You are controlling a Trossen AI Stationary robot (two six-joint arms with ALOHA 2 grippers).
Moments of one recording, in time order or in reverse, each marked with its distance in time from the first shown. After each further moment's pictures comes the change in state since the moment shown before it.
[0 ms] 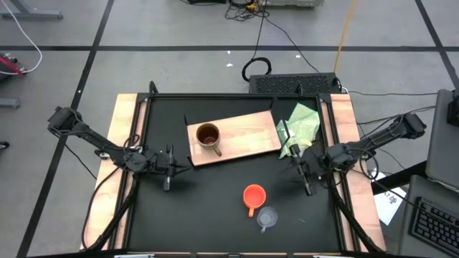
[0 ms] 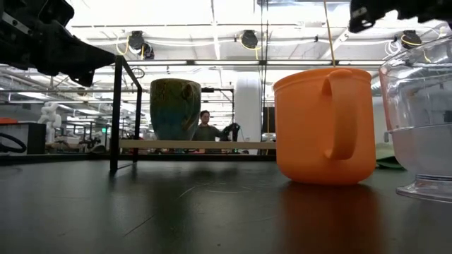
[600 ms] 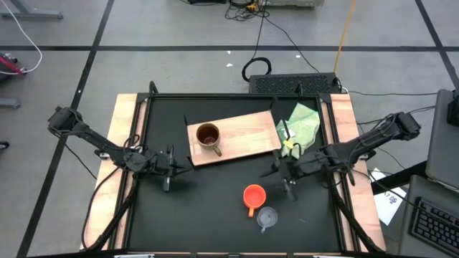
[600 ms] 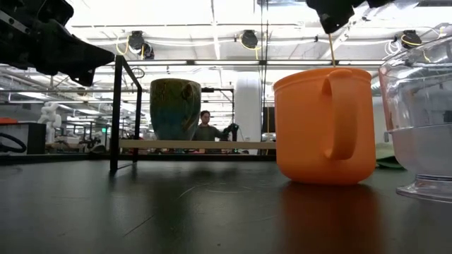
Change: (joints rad) left arm 0.000 0.000 0.000 0.001 0.021 0.000; right arm -0.017 0.355 0.375 -0.395 0.029 0.208
